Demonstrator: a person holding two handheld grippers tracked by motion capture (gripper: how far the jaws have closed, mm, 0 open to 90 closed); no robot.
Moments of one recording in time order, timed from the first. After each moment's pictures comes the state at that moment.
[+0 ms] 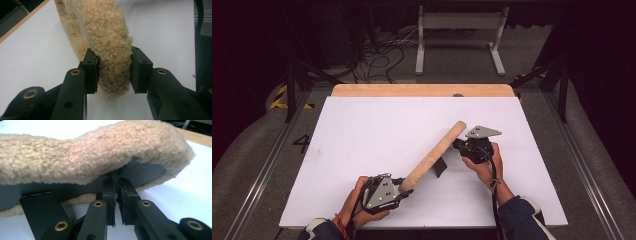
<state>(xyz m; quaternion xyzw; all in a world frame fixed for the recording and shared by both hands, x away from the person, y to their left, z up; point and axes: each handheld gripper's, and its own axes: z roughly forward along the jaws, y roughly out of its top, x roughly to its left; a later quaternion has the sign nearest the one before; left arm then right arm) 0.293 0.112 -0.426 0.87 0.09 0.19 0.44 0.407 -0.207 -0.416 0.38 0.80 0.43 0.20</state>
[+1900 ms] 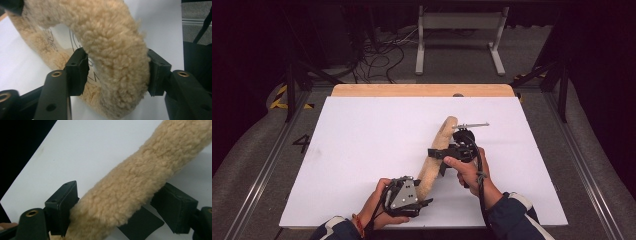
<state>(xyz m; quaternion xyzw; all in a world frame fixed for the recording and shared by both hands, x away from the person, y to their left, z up) 0.293 0.063 -0.437 0.88 0.08 0.15 0.44 0.398 -0.156 -0.386 0.52 0.75 0.41 0.01</state>
